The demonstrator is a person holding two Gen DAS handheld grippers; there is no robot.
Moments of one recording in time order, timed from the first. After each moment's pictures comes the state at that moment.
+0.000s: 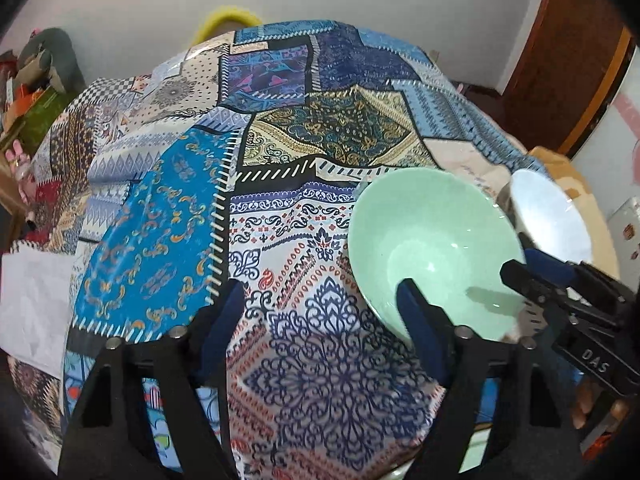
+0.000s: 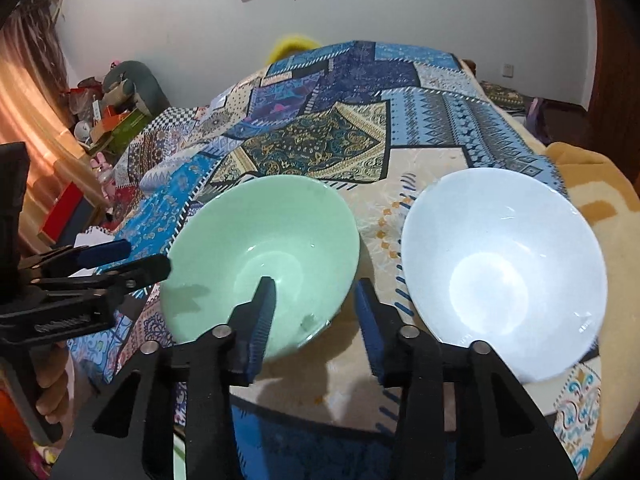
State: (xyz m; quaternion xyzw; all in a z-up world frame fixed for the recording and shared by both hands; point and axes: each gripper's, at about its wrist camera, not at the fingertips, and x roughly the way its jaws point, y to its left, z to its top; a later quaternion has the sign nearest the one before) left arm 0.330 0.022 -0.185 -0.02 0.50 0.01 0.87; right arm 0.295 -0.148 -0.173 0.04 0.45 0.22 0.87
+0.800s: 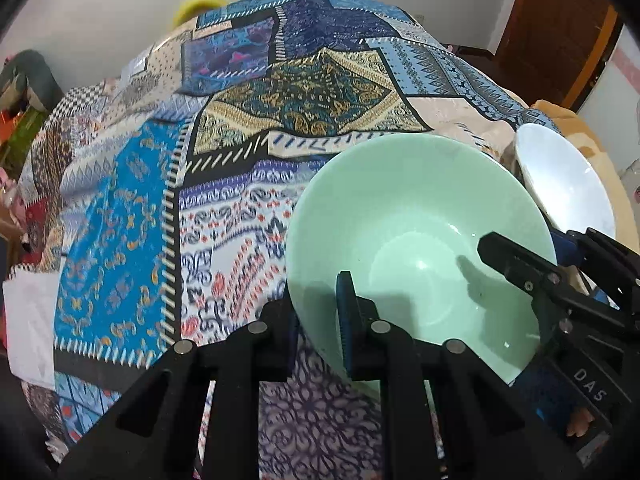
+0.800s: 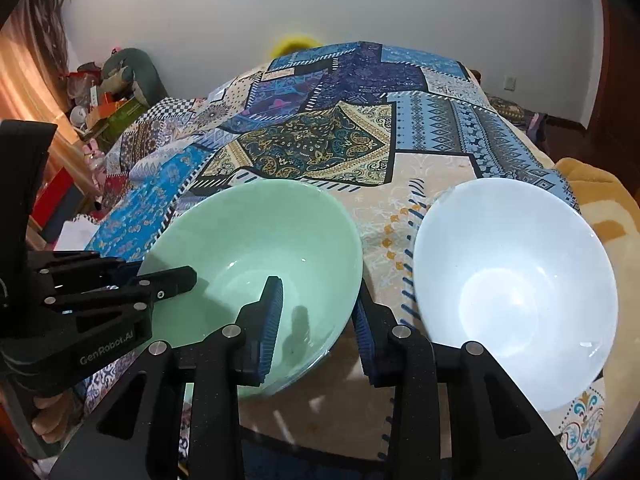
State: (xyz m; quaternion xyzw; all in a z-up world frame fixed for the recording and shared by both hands) left arm 0.352 -0.010 -0.216 0.02 0.53 -0.01 0.85; right arm 0.300 -0.134 -0.180 0.01 0.44 0.22 0.87
